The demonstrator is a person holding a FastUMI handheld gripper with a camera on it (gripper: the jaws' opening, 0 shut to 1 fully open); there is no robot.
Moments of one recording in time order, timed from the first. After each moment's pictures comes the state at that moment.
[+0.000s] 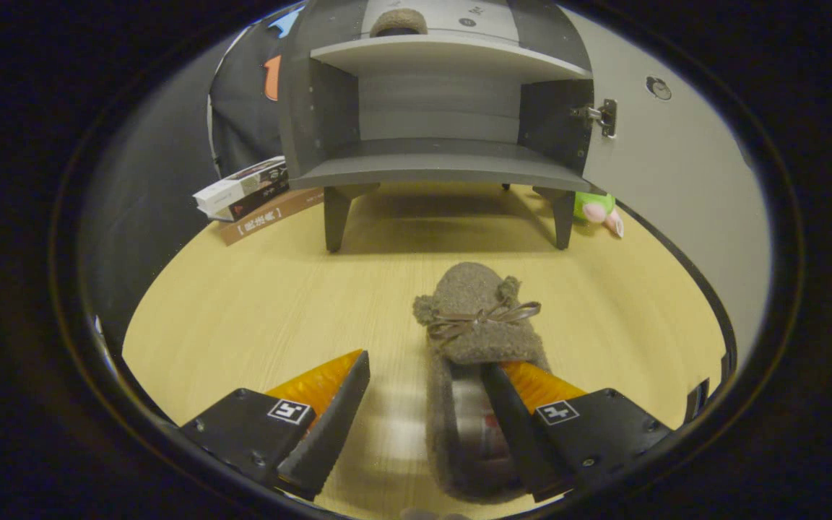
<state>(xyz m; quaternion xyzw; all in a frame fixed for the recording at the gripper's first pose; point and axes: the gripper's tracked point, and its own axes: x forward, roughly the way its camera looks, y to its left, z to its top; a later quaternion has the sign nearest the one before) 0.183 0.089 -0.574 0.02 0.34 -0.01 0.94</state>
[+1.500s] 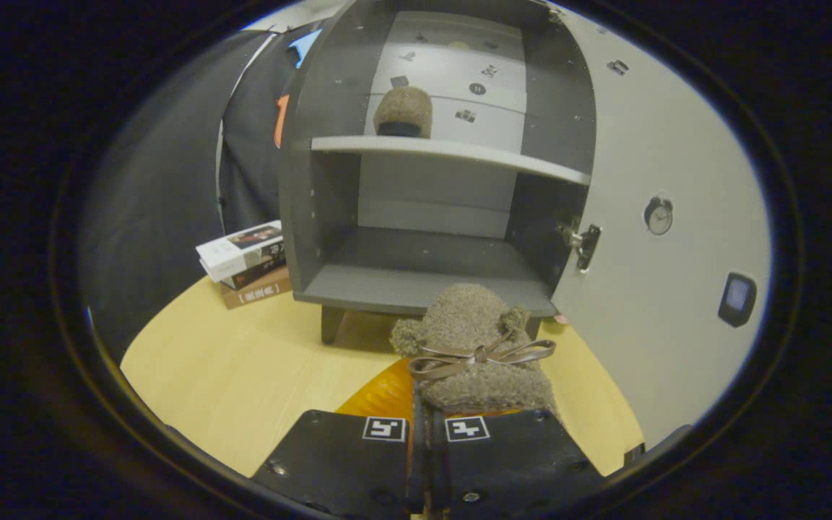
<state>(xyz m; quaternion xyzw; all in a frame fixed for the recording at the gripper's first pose) 0.210 0.072 -0.421 -0.02 0.21 -0.01 0.98</state>
